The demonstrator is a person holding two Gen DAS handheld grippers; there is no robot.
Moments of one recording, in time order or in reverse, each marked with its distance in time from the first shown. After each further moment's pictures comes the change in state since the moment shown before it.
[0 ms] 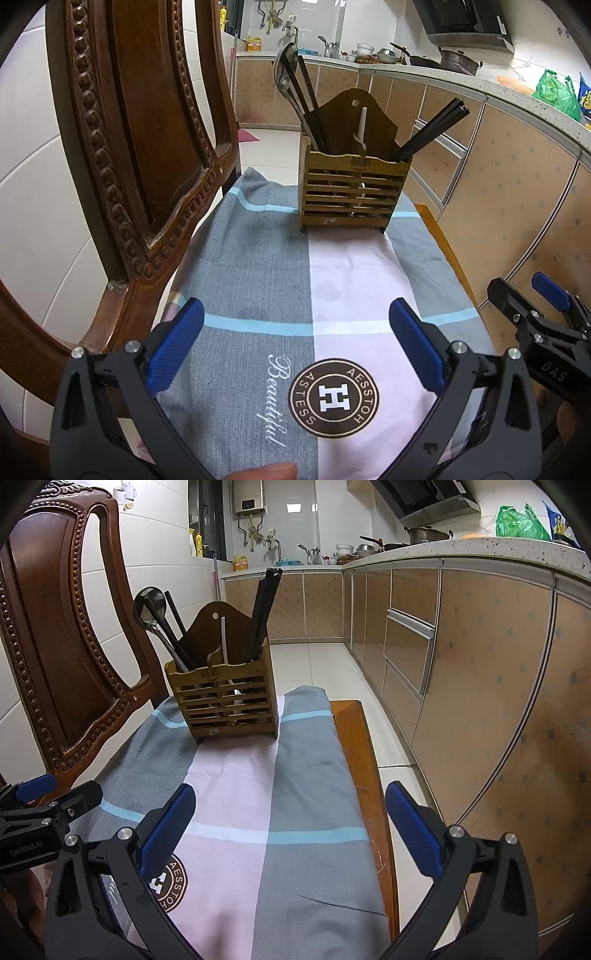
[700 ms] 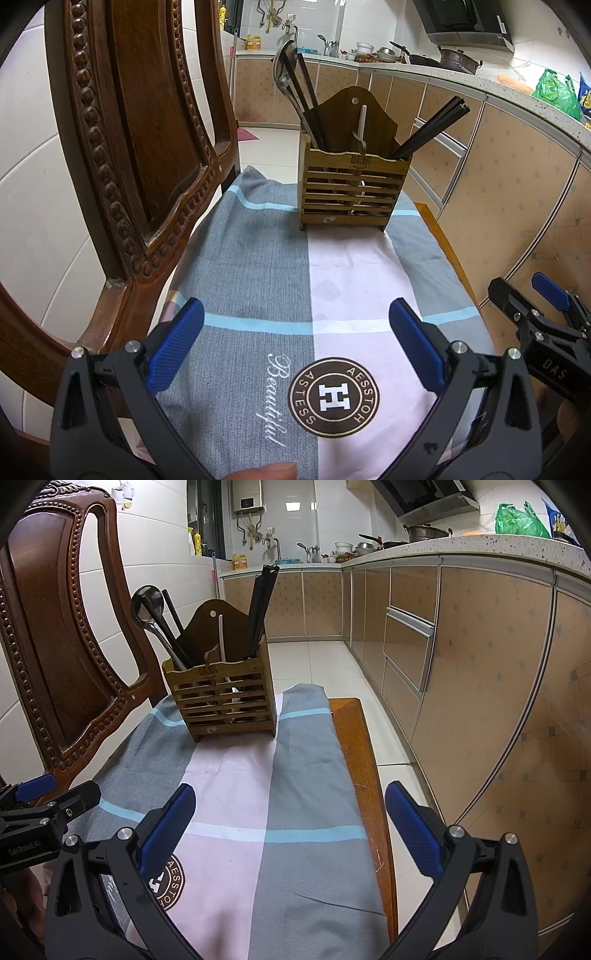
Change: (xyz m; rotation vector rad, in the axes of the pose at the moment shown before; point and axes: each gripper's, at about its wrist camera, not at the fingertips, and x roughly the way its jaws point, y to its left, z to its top) left arm 0.001 0.000 -0.001 0.000 0.003 0.000; right arm 0.001 -0.002 -0.001 0.002 0.006 -0.001
